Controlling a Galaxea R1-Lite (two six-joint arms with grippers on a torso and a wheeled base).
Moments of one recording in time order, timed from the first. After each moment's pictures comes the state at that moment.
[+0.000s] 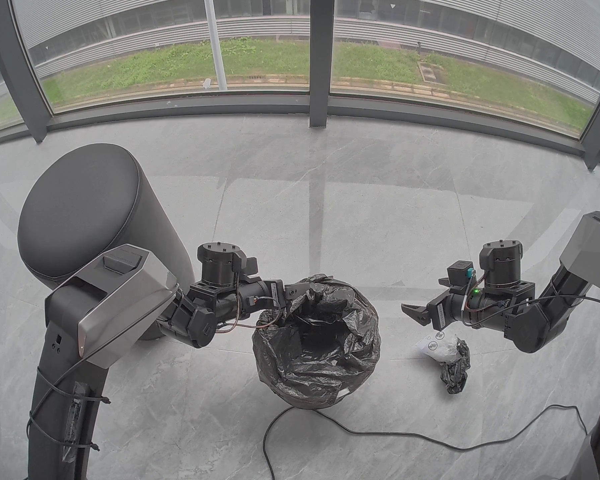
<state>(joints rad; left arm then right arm) -0.38 2.54 -1.43 -0.74 -0.32 -0.31 0.24 2.12 -0.75 -0.89 0.18 -0.21</state>
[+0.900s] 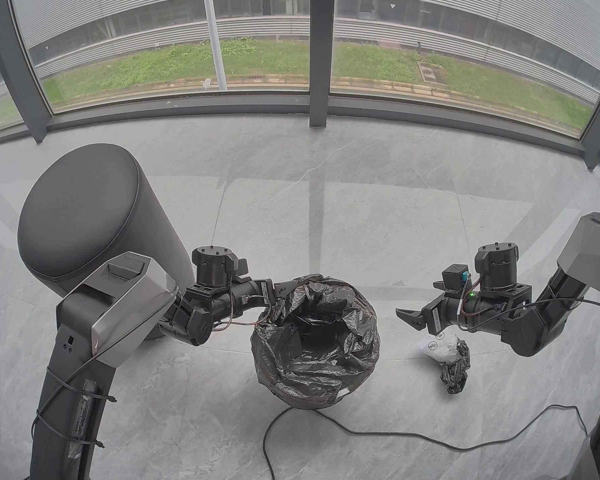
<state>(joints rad) -0.33 2.63 -1.53 -0.74 -0.31 -0.31 0.27 2.12 -0.74 -0.89 0.18 -0.21</state>
